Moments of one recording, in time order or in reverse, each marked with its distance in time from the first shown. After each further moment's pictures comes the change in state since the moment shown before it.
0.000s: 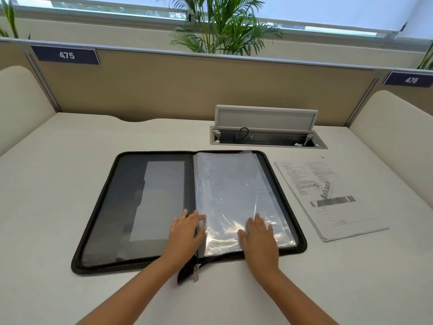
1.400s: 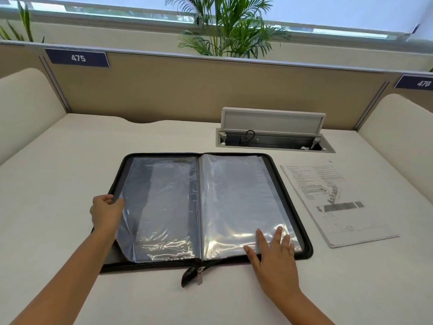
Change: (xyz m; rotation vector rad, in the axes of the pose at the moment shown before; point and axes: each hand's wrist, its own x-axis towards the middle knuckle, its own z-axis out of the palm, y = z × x) left_hand 0.019 -0.105 -0.118 -0.549 0.698 -0.664; right_hand -0.029 0.023 -0.004 -0.128 -0.128 0.044
